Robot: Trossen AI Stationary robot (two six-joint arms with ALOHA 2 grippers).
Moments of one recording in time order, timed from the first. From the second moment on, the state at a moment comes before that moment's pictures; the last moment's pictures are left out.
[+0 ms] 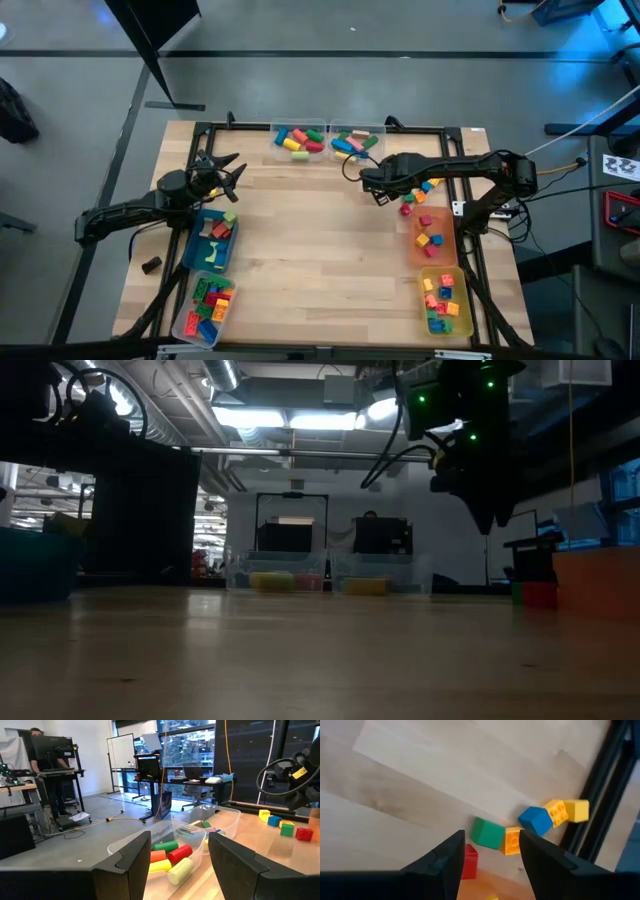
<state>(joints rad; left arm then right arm) 0.29 0.01 0.01 0.06 -0.43 0.08 -0.15 1.61 1.20 -1.30 0.35 0.97</state>
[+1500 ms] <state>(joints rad) 0.29 0.01 0.01 0.06 -0.43 0.08 -0.21 1.60 0.83 -0.91 0.30 1.17</state>
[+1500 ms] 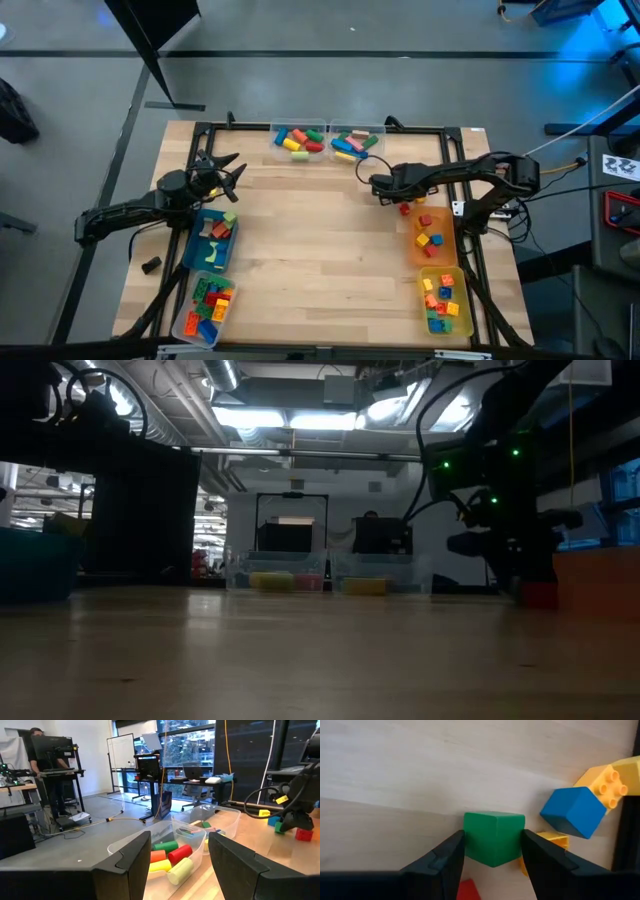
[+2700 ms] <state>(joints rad) 0.29 0.01 0.01 0.06 -0.43 0.08 -0.21 1.50 0.88 -0.91 0.19 1.17</state>
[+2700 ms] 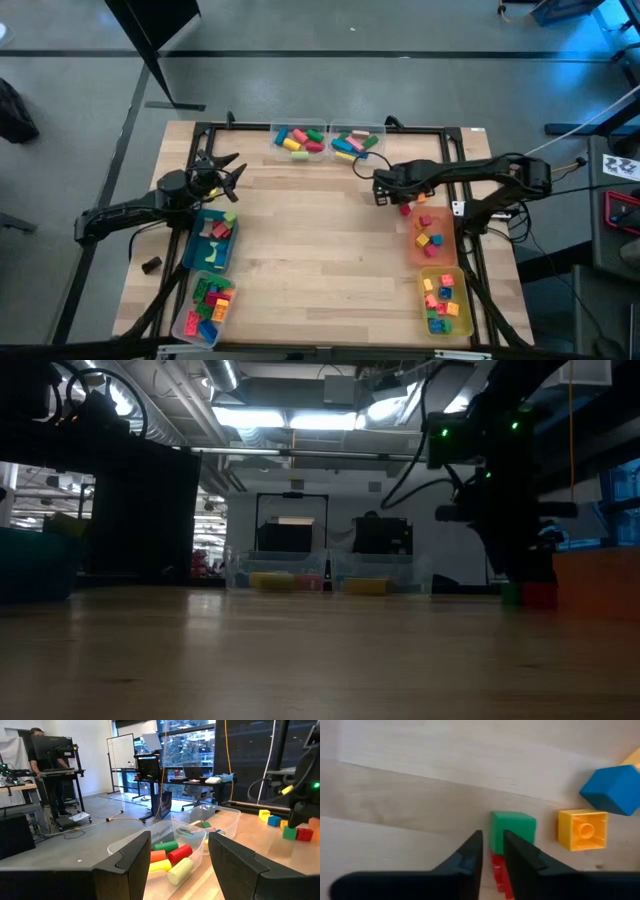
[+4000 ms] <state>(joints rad) 0.29 0.01 0.01 0.06 -0.43 0.08 -0.21 1.46 0.76 -0.80 0.17 1.23</state>
